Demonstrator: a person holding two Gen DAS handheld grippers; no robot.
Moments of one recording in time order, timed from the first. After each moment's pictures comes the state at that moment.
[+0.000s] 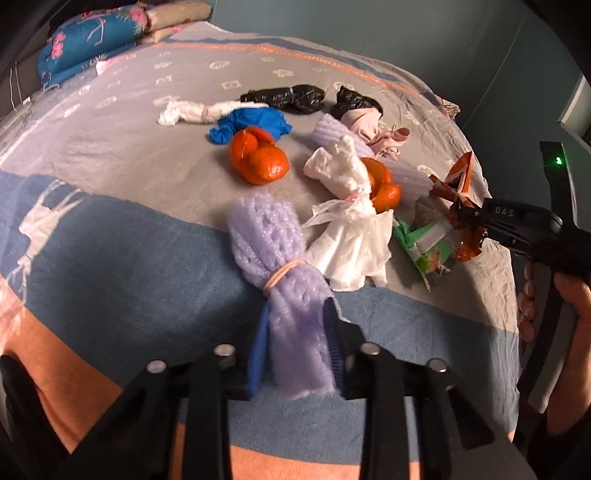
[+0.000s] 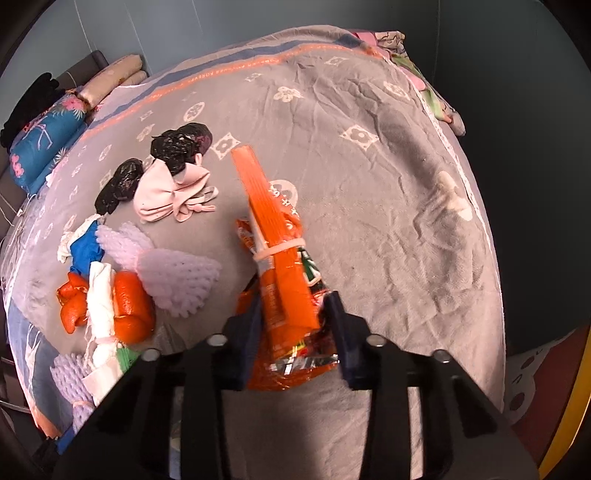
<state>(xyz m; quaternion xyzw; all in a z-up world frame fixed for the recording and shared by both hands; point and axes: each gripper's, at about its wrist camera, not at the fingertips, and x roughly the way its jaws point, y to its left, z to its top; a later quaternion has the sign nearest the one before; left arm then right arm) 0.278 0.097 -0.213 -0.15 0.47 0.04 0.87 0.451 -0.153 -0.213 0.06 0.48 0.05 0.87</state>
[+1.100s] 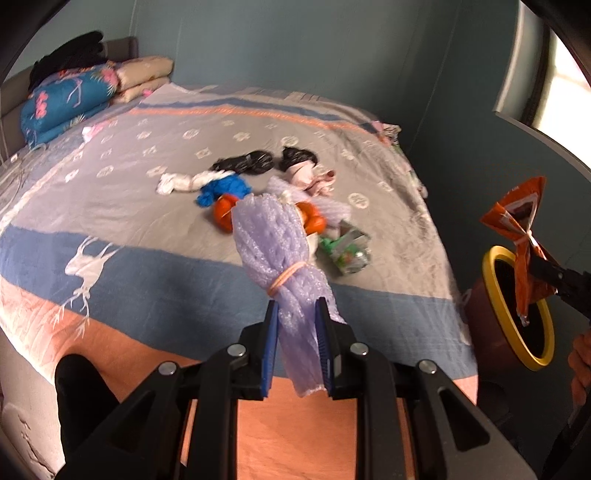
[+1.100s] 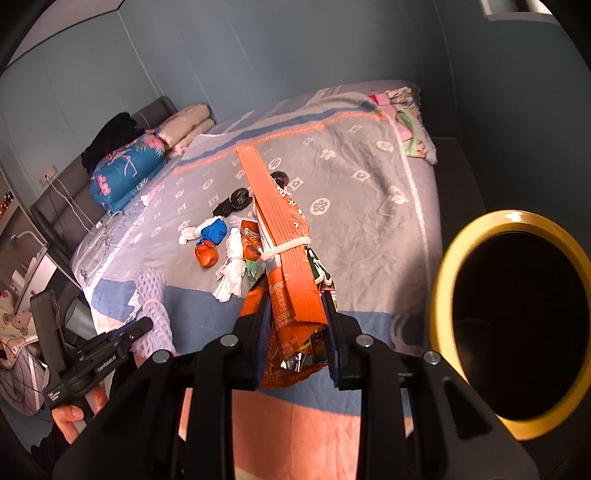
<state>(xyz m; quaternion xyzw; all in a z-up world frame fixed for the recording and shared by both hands) 0.191 0.073 -0.124 -0.09 0.39 -0.03 0.92 0.214 -0.248 -0.077 0.12 0.39 0.17 0.90</state>
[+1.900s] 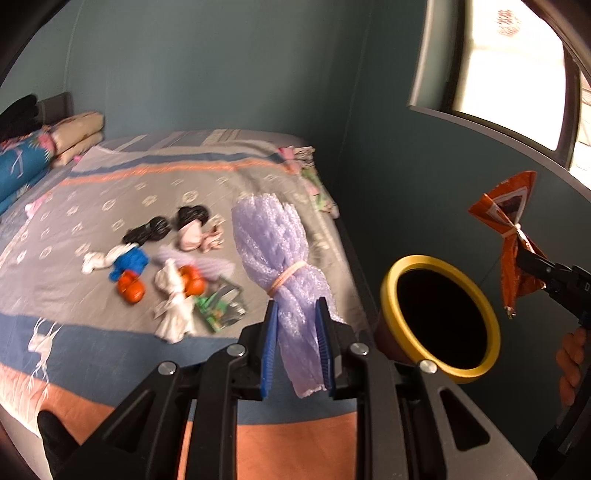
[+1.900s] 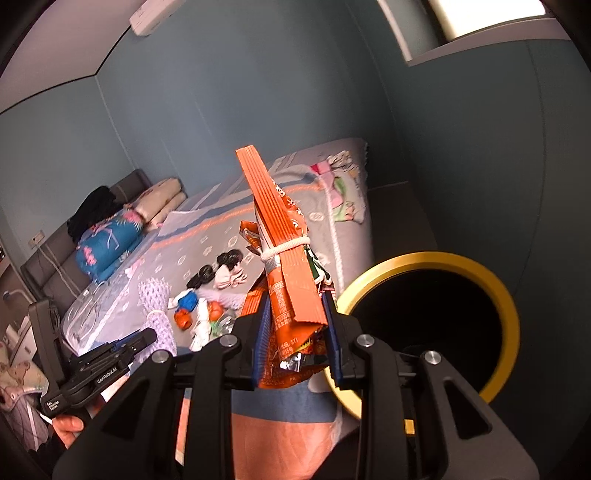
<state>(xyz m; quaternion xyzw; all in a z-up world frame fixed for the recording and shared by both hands) 0.194 -0.055 -0.052 -0.03 0.33 -0.14 0.93 0.138 -0.380 -0.018 0.17 0.28 0.09 0.94</state>
